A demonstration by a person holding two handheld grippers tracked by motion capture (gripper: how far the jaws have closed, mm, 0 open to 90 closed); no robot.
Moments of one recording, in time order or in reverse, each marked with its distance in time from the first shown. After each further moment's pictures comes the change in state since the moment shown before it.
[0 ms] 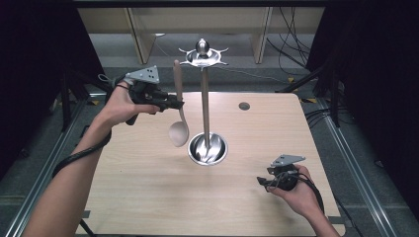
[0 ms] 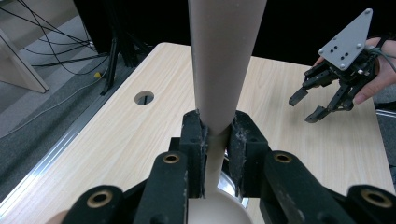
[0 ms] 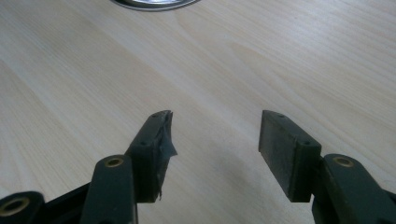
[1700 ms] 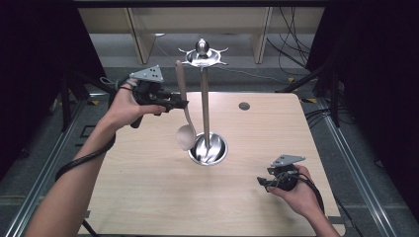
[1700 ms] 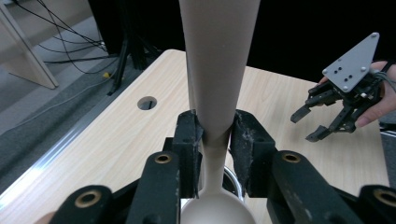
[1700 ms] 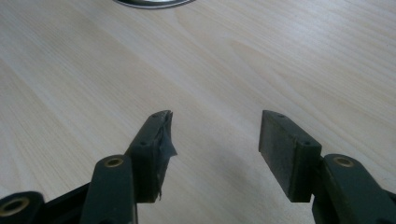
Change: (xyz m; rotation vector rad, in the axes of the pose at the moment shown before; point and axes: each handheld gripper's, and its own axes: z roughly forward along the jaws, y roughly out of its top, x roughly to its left) left arm -0.016 0.008 0.002 -0.031 0.060 -0.052; right arm 0.001 -0.001 0.002 -0.018 -0.008 0.008
